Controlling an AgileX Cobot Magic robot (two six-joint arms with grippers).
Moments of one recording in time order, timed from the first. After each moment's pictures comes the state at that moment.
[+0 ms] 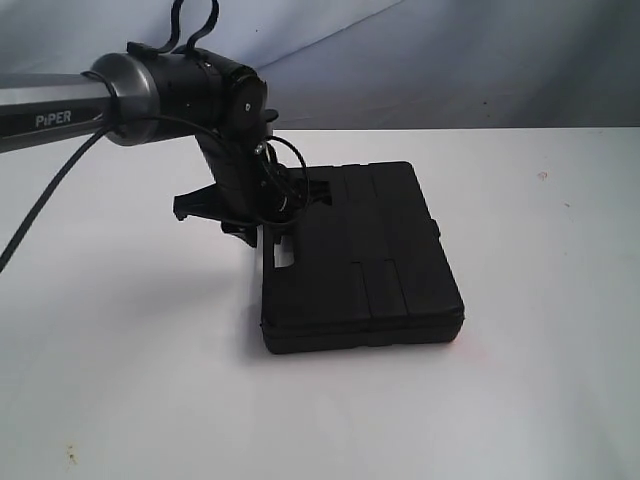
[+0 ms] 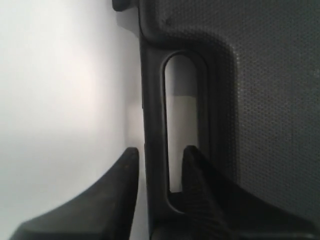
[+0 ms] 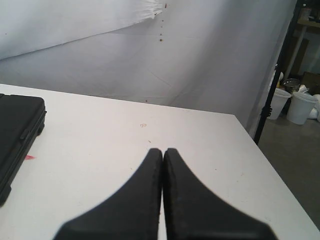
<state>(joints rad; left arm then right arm) -0.56 2.18 -1.68 0.06 0.92 -0.64 0.03 0.00 0.00 0.01 0.19 -0.18</state>
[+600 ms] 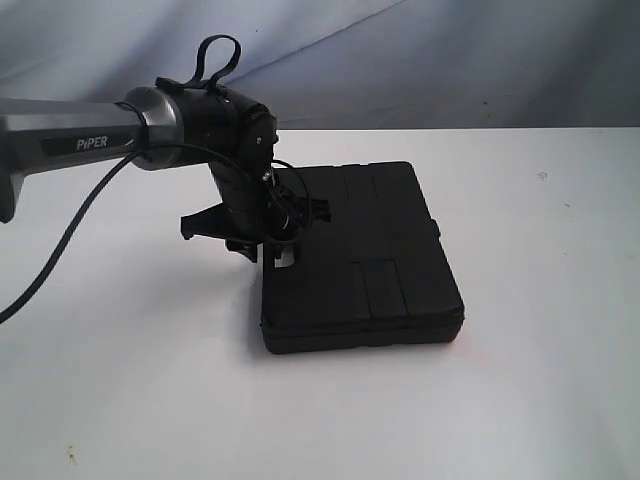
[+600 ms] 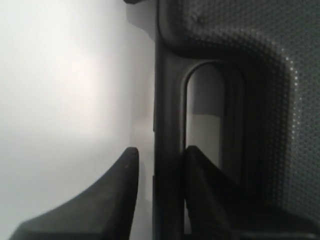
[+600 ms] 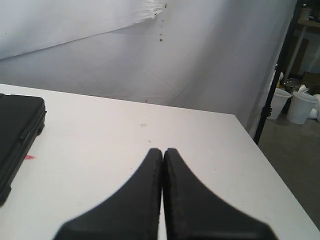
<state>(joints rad) -0.56 2.26 -1.68 0.10 0.86 -0.72 0.03 0.00 0.00 0.01 0.19 -0.18</state>
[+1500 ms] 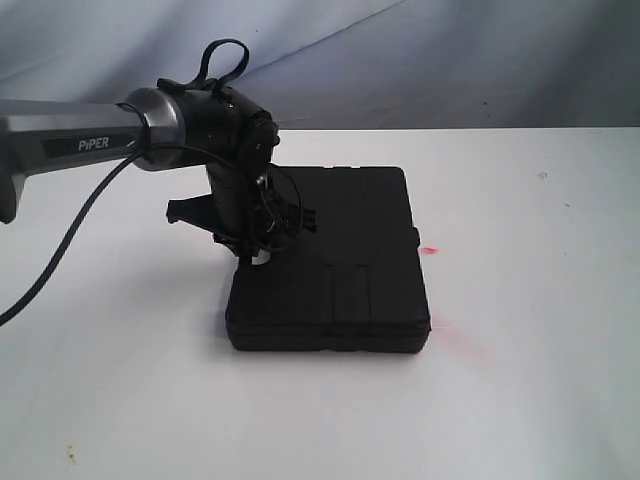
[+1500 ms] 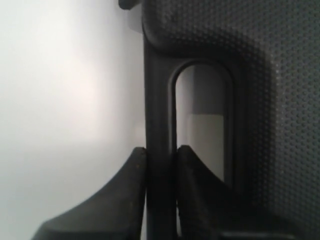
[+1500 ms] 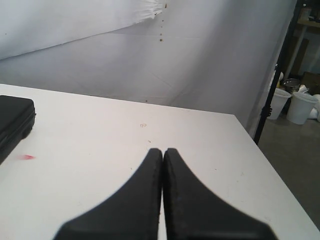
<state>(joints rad) -0.56 2.26 -1.68 0.25 0.91 -0.65 0.03 0.00 0.00 0.01 0.19 -0.18</state>
